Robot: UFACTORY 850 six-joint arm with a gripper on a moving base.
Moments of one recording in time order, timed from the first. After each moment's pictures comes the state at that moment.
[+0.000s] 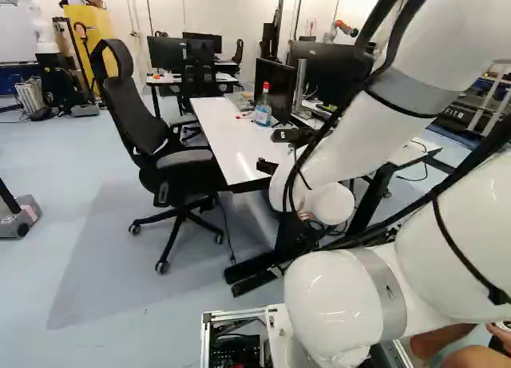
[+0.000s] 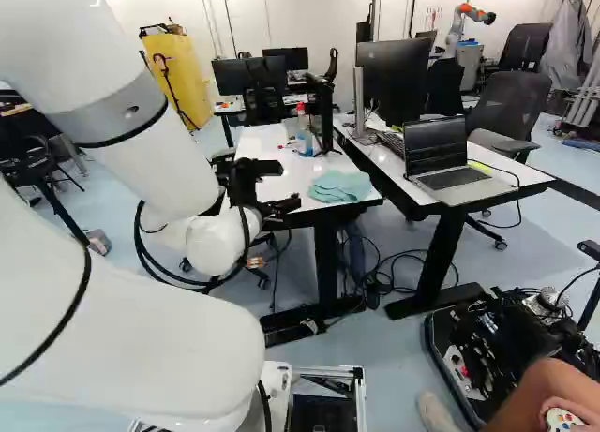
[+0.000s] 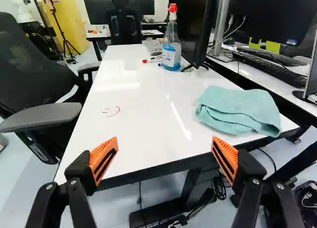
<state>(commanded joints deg) -0.1 15.9 -5.1 0.0 50.0 0.0</state>
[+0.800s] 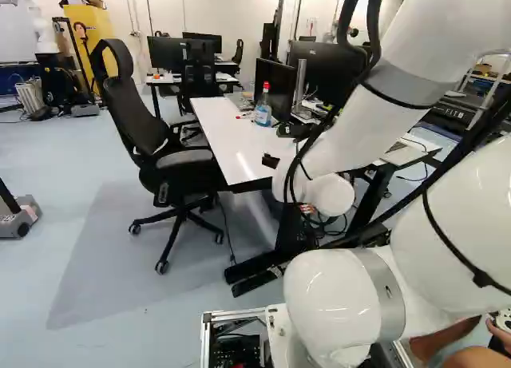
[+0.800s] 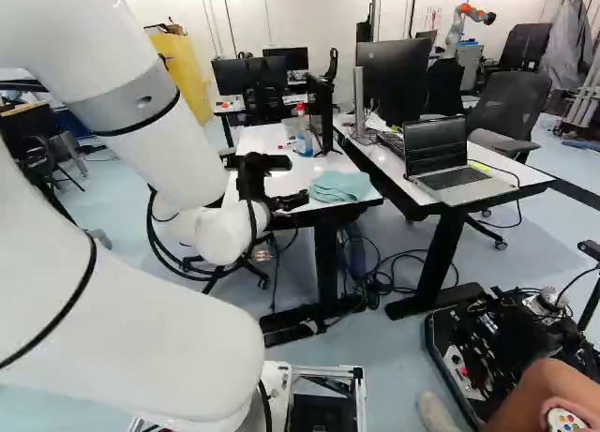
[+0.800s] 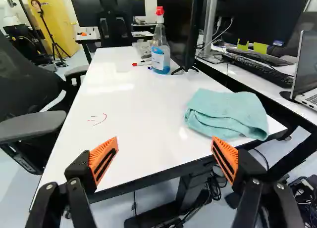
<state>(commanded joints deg) -3.4 14.1 -7.9 0.0 50.0 0.0</state>
